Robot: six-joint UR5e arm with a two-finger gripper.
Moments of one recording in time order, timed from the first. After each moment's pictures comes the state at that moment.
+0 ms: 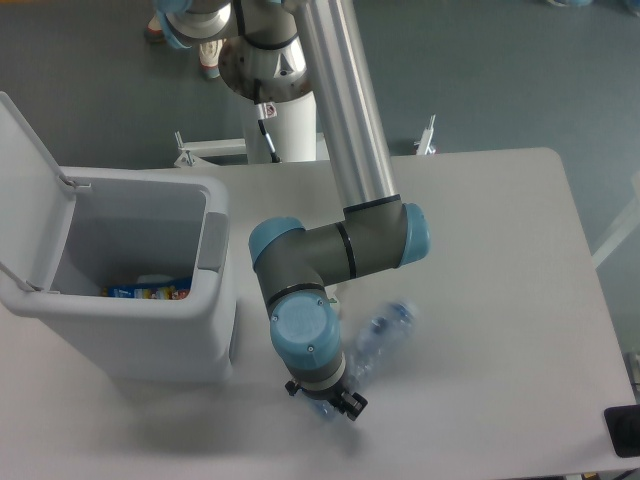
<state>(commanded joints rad) 2.30 -2.27 -1.32 -1.01 1.65 0.96</state>
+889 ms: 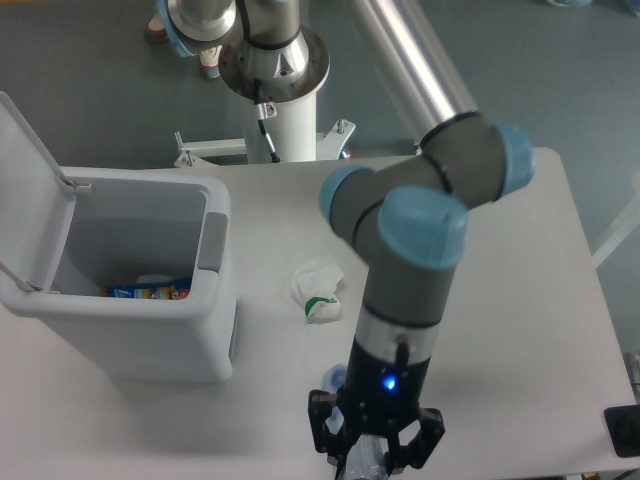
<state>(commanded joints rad) 2.46 -2.13 -1.01 -0.78 0.88 0.29</state>
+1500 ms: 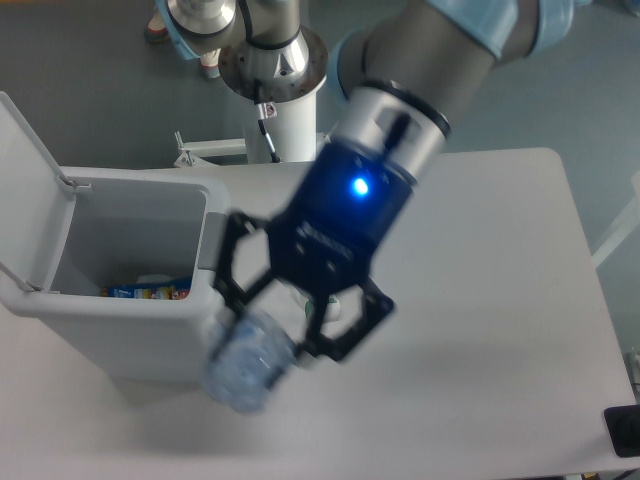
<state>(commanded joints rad) 2.44 -1.90 -1.18 -0.78 0.50 0.30</state>
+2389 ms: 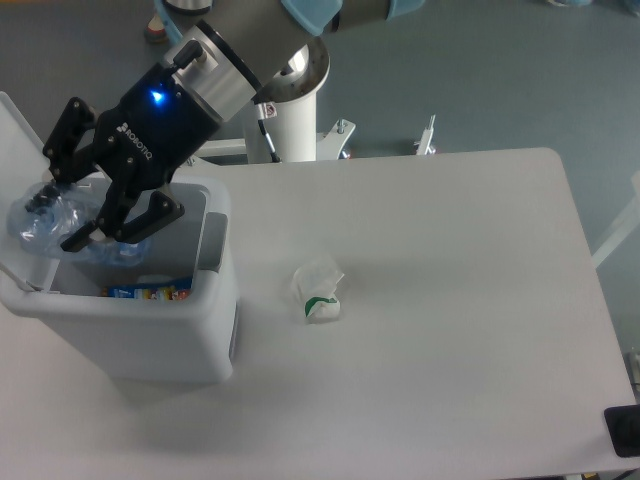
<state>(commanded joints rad) 2.35 -1.70 -1.58 -0.78 0.50 0.64</state>
